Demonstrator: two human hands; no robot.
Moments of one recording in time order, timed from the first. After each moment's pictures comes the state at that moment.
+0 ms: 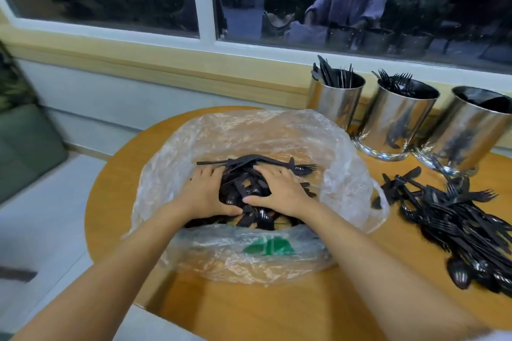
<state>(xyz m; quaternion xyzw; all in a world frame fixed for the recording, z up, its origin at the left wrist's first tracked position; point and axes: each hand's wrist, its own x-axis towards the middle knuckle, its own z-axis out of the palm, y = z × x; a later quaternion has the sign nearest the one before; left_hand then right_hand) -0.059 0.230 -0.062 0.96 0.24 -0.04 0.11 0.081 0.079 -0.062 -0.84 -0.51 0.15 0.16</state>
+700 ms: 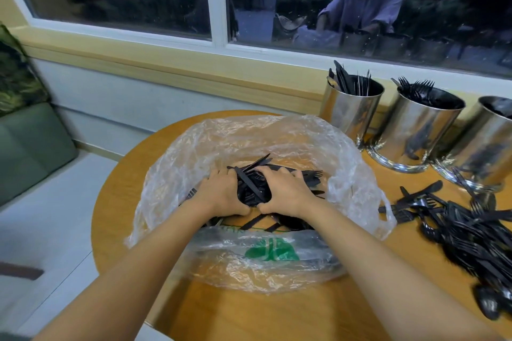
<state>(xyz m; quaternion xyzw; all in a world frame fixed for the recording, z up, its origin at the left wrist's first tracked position) -0.033 0.237 -0.056 0.96 0.26 -0.06 0.13 0.087 0.107 -0.052 -0.83 -0.55 0.11 0.09</state>
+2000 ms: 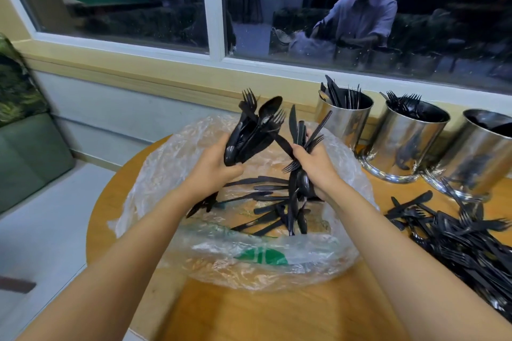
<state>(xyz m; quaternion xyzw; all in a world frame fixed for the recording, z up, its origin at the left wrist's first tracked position) -0.028 0.240 0.000 0.87 0.14 0.26 0.40 0.127 0.088 0.002 -0.70 -0.31 0.17 0.62</state>
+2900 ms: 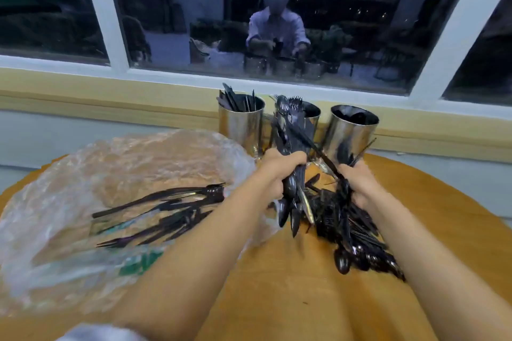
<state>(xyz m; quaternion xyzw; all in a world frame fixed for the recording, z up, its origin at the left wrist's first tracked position) 0.127 -0.006 0.049 0.65 0.24 0.02 0.72 0.227 -0.155 0.009 -0.79 0.03 0.09 0.60</state>
